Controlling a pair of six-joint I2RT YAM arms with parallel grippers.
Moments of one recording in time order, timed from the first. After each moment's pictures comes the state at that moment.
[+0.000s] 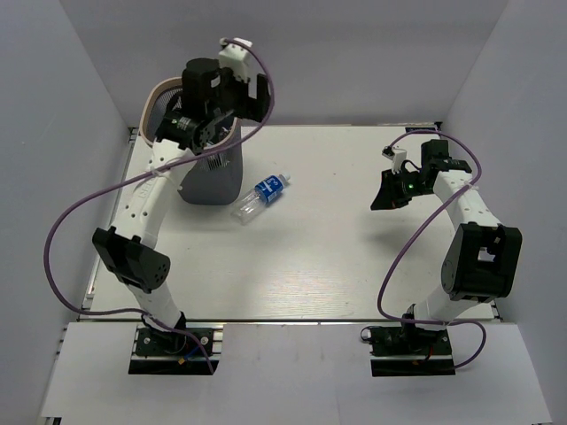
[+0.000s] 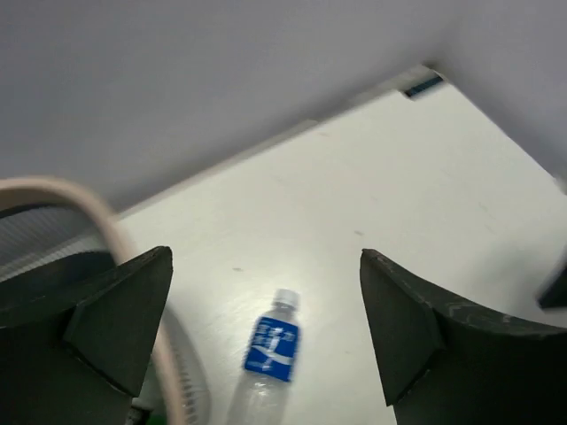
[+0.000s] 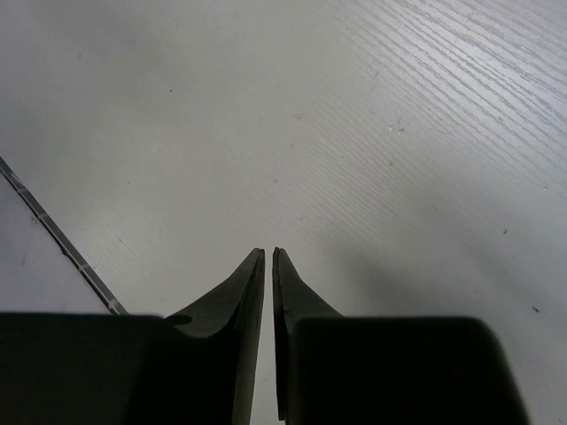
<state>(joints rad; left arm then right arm) -0.38 1.73 2.01 -0.47 0.10 -0.01 -0.05 1.60 1.26 -0.85 -0.77 -0.42</state>
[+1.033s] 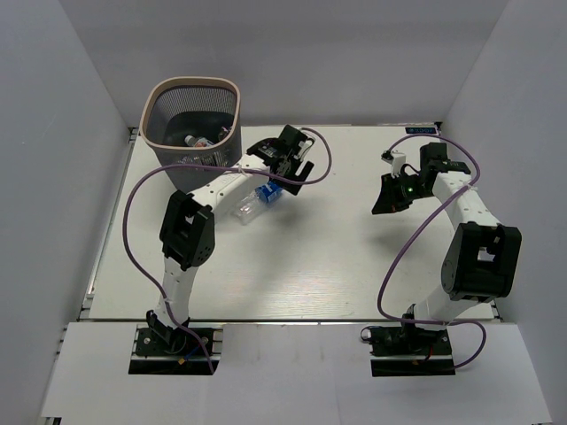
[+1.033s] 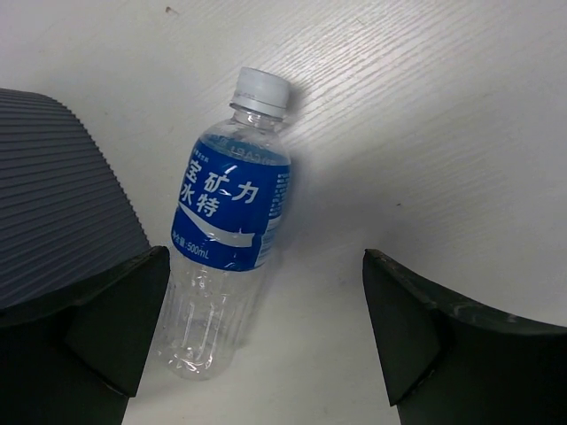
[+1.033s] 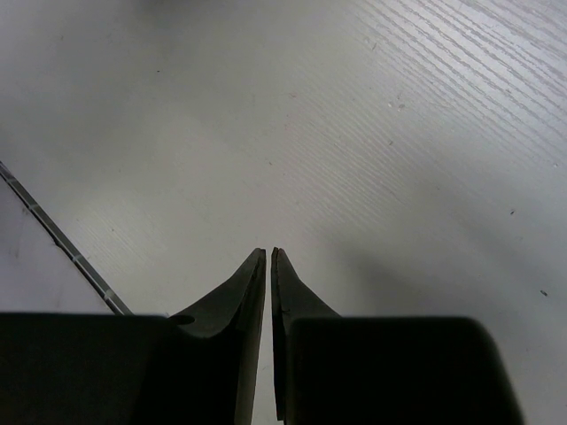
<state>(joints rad) -0.66 2.11 1.90 -0.75 -0.26 0.03 -0.05 1.60 1.24 -0.87 -0.74 -0.44</state>
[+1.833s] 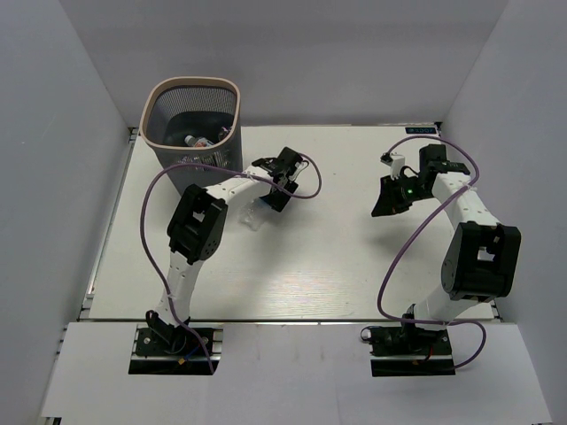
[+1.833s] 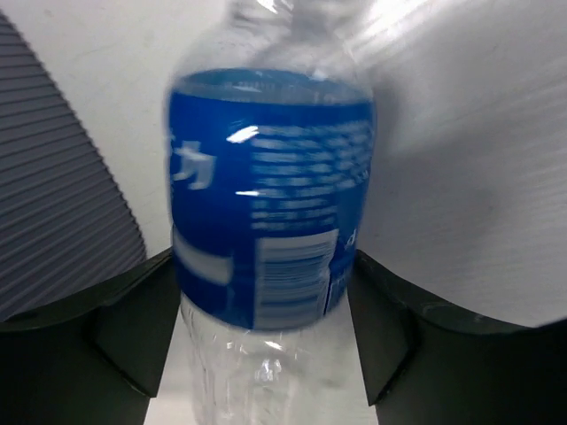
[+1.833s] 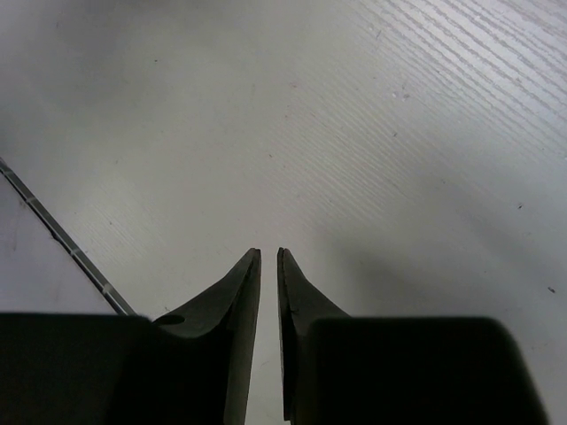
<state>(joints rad) -0.64 2.19 1.75 -0.69 -0.40 0.06 -0.05 1.60 1.23 -0.88 -0.73 -0.45</state>
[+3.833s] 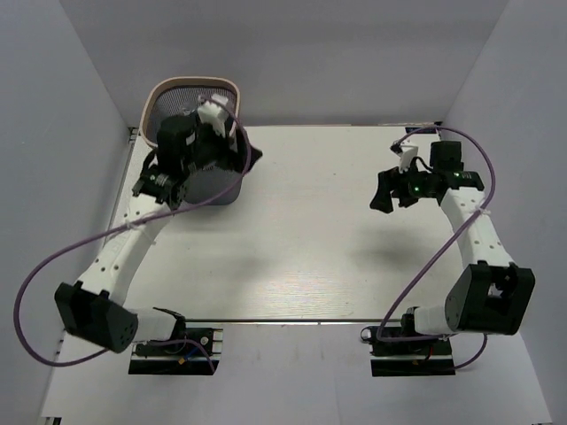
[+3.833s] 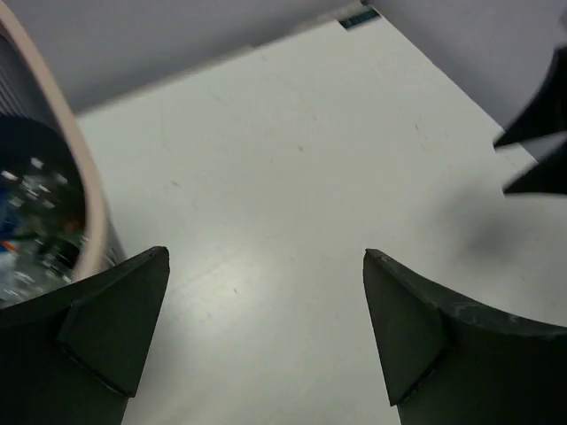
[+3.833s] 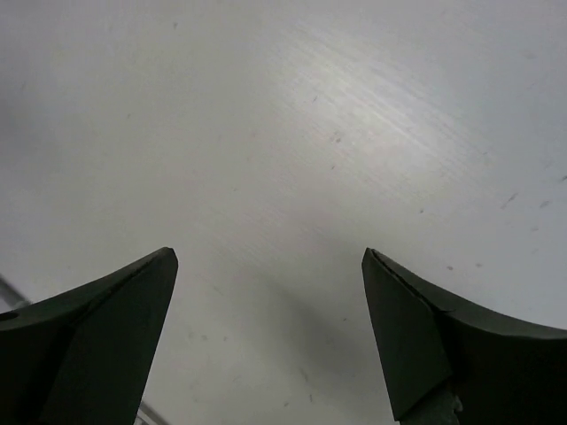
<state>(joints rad) -0.33 1.33 1.39 -0.26 0.33 -0.08 -0.04 1.39 1.19 -0.78 -0.63 -0.39</state>
